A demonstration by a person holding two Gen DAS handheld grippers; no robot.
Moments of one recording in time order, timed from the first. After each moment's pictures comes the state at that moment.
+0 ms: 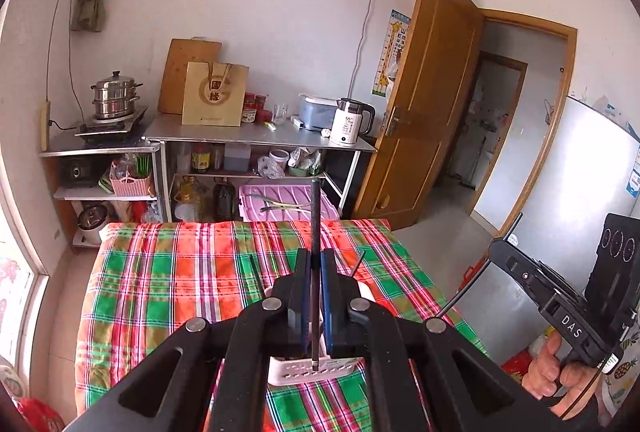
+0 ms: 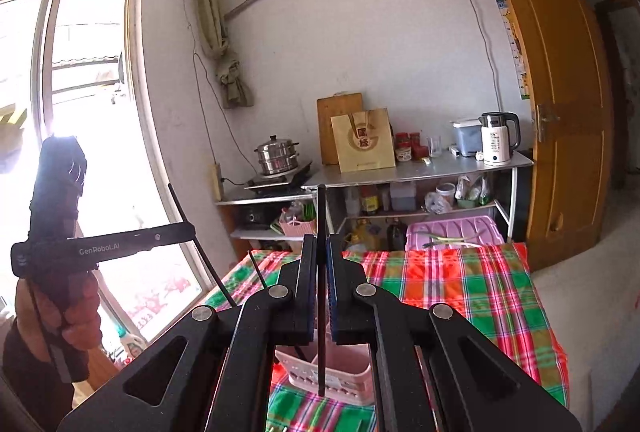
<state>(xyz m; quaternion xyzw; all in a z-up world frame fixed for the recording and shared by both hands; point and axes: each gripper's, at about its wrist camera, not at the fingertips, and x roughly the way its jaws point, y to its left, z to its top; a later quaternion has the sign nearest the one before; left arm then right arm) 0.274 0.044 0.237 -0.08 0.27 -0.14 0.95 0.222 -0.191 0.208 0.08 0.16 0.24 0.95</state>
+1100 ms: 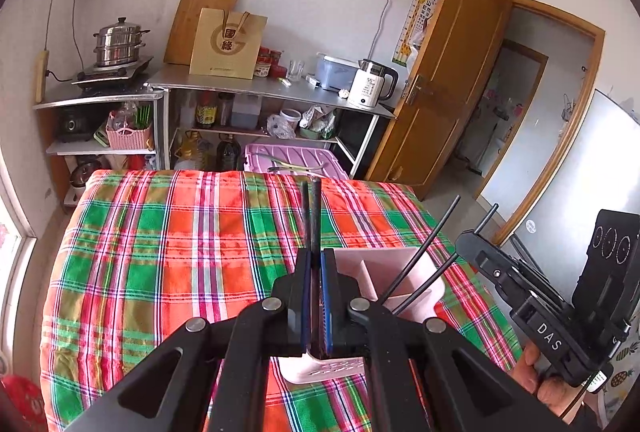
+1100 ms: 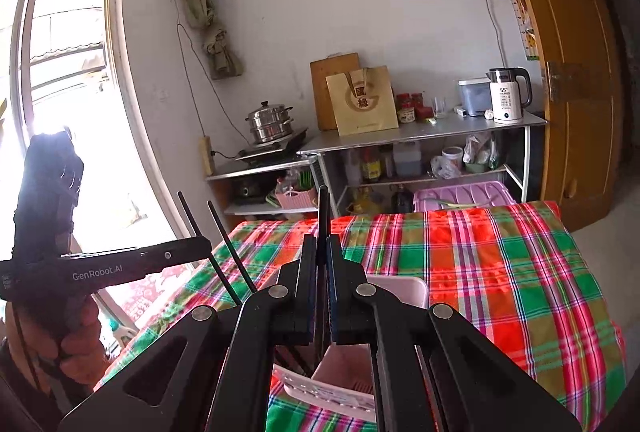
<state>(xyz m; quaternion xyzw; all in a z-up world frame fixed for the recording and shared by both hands) 0.335 0.065 0.124 -0.11 0.33 -0.14 0.93 0.283 -0.138 0.119 0.08 0.22 0.24 0.94</state>
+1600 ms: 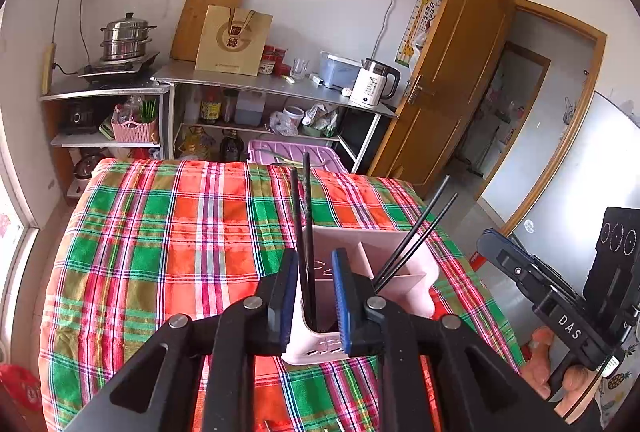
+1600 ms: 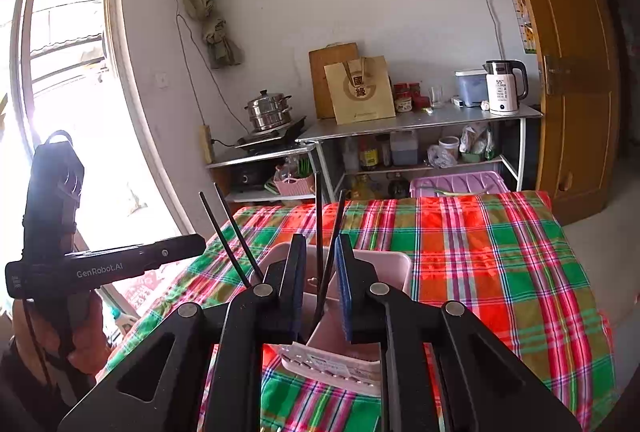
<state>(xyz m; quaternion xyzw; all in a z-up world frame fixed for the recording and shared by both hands) 0.304 0.069 0.128 -0.12 0.32 -0.13 0.93 0.256 -0.158 0.126 0.08 0.23 0.24 0.94</state>
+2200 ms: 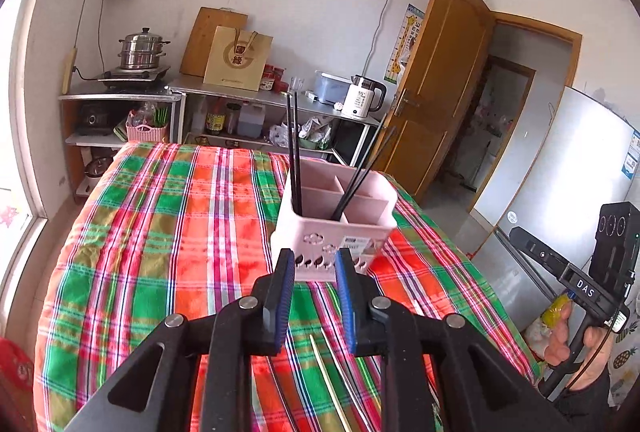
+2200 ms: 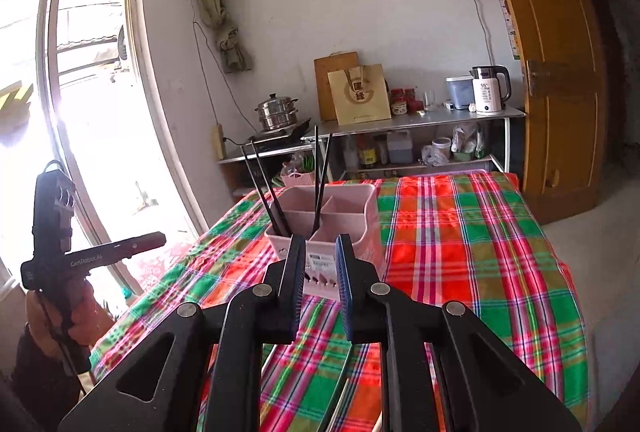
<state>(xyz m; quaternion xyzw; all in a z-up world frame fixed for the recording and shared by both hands) 0.147 0.070 0.097 -0.12 0.28 -0.13 0.94 0.129 -0.217 0.112 0.07 0.22 0.25 0.94</state>
